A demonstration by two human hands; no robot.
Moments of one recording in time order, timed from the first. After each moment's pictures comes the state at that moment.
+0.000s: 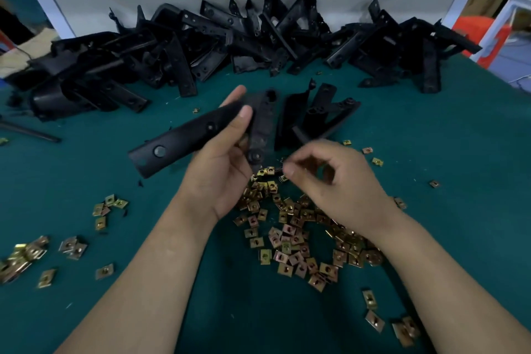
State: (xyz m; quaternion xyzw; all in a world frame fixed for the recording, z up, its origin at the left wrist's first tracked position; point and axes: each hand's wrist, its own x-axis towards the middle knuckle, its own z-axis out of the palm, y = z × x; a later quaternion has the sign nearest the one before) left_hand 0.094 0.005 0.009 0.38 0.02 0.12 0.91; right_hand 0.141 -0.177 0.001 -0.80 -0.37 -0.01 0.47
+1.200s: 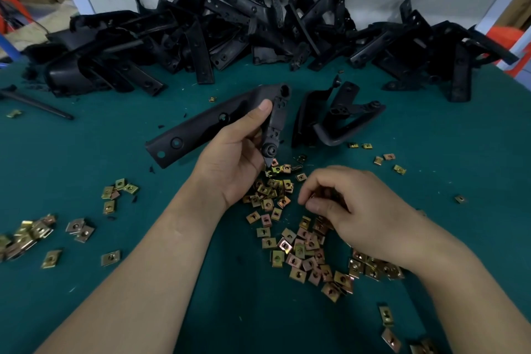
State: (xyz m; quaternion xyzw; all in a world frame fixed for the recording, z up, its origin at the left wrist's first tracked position) left_hand 0.104 0.017 0.003 0.34 0.09 0.08 0.93; right_hand 0.135 -0.184 0.009 -0.86 -0.40 0.13 0.29
